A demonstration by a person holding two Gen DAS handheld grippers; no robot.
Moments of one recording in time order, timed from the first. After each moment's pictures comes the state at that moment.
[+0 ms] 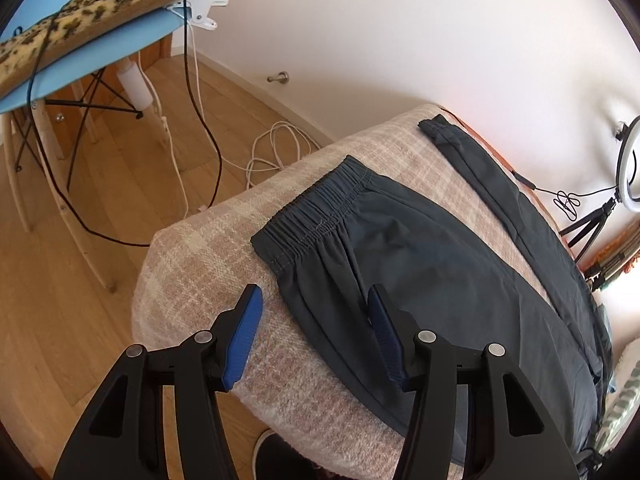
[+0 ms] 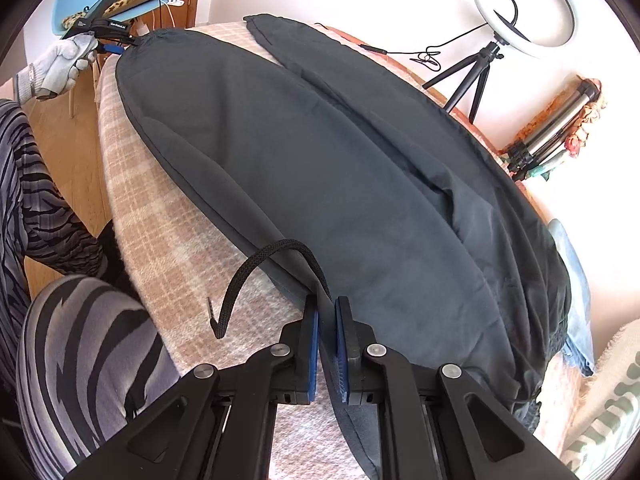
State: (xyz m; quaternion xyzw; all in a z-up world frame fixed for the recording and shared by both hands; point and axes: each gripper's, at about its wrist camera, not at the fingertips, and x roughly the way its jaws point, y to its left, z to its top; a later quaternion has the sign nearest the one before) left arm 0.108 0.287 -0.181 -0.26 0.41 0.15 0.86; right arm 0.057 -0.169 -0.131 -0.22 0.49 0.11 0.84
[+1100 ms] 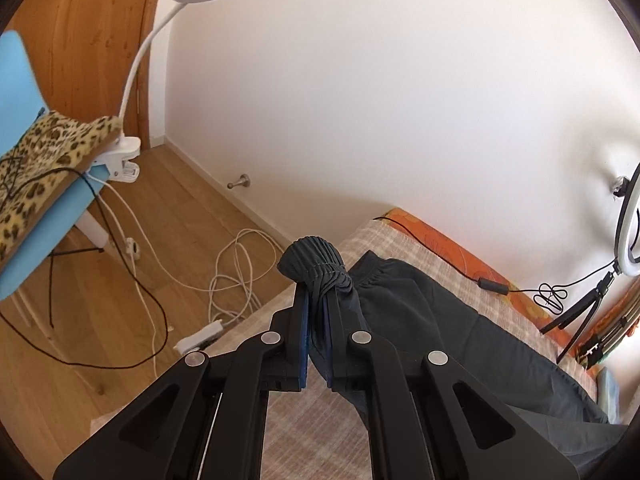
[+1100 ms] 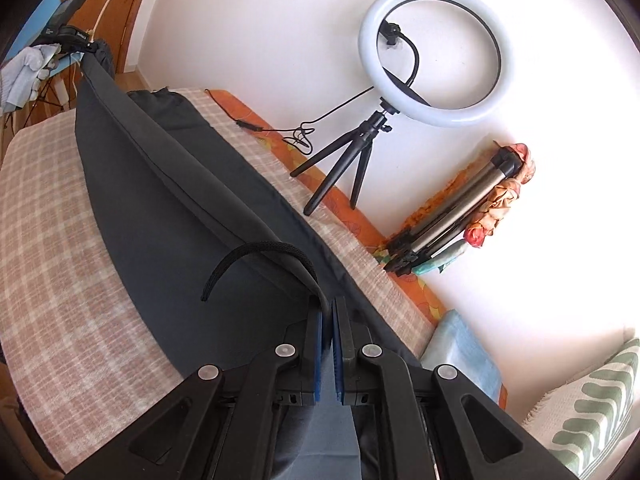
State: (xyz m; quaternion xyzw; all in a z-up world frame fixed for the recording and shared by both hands) left arm 0.272 0.247 -0.055 -0.20 0.32 0.18 0.91; right arm 0.221 -0.235 -0.033 -0.25 0.39 0.00 0.89
